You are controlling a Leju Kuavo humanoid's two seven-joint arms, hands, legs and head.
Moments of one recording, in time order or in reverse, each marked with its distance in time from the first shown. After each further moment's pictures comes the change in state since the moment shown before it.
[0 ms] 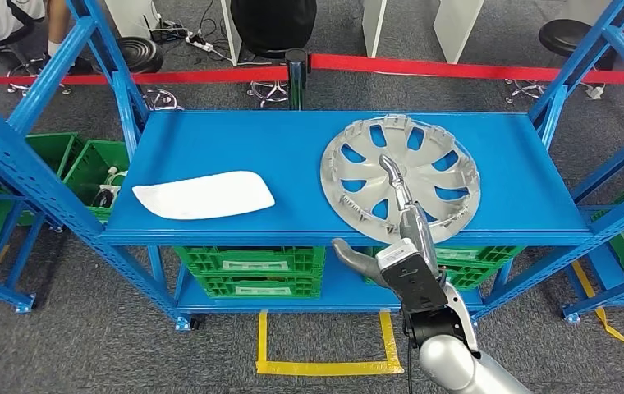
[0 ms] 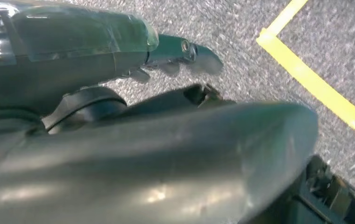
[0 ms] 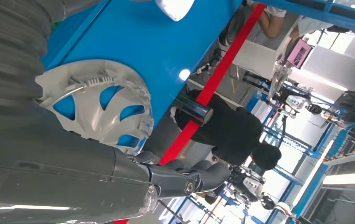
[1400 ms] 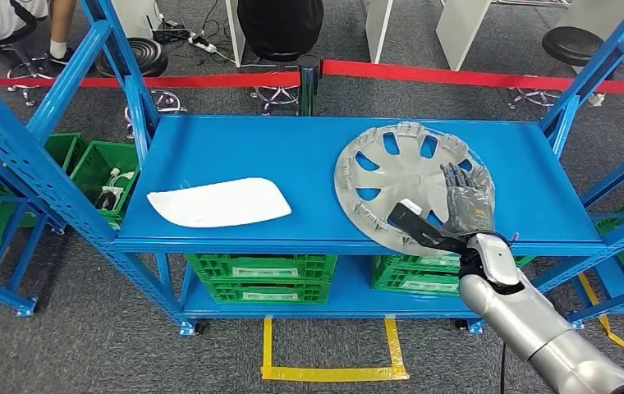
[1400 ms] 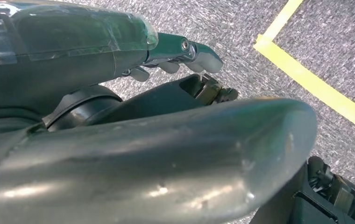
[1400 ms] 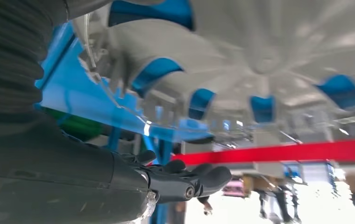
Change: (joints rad) left arm -0.018 -0.003 -0.001 0.000 -0.083 -0.054 0.045; right arm -0.232 -0.200 -0.050 0.633 0.412 0.232 0.345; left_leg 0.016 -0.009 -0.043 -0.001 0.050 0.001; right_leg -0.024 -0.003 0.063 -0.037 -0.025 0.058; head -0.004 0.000
